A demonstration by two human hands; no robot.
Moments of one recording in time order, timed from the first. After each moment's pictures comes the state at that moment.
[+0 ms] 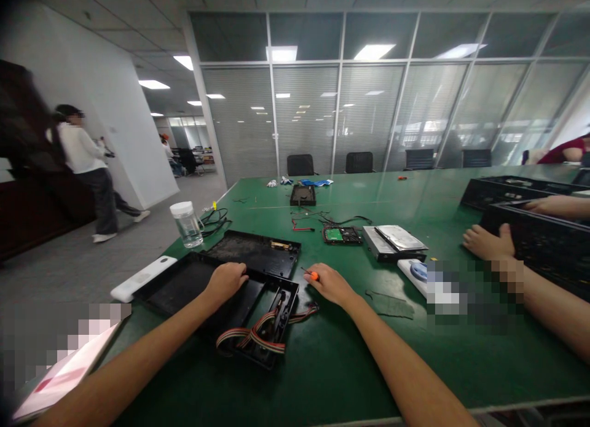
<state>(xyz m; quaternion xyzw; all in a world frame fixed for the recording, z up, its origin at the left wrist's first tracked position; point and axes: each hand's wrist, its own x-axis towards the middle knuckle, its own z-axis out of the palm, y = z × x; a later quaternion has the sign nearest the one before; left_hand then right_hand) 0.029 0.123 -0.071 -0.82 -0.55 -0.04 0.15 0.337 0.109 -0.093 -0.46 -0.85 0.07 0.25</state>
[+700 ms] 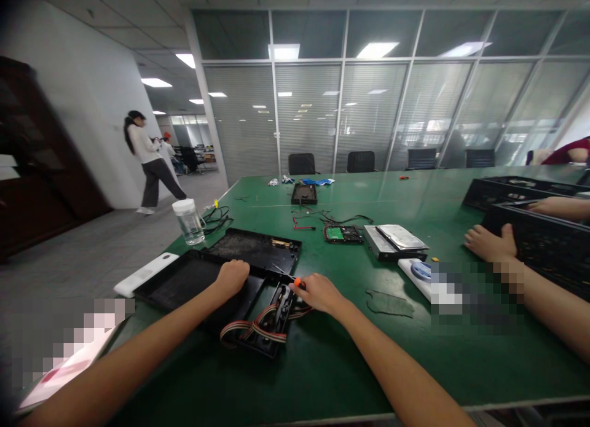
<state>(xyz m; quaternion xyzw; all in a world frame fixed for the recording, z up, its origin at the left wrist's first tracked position) 0.044 0.127 -0.071 -0.81 -0.57 0.01 0.15 0.299 0.085 -0.085 -0.53 -0.84 0.06 0.11</state>
